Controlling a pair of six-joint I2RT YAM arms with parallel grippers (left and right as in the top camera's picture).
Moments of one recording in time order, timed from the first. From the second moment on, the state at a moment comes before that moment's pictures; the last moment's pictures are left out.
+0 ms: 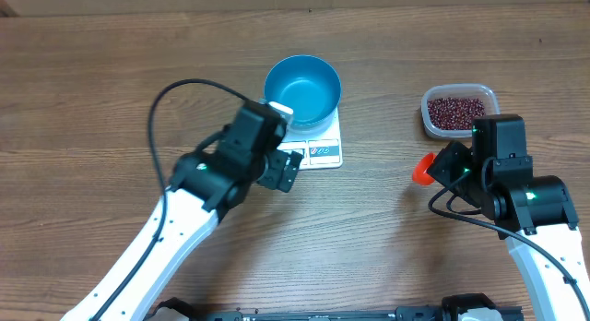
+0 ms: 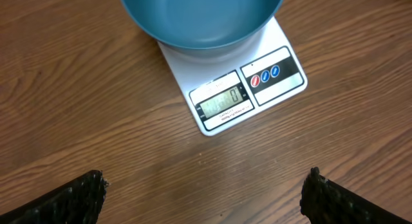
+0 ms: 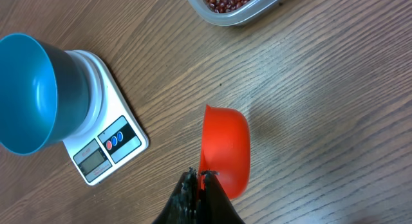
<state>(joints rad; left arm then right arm) -0.53 1.32 1.14 -0.79 -0.08 -0.09 0.10 1.08 1.03 -0.99 -0.03 0.72</state>
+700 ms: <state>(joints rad) -0.52 0.99 0.91 -0.68 -0.02 -0.07 0.10 1.08 1.03 -0.99 -0.03 0.72</state>
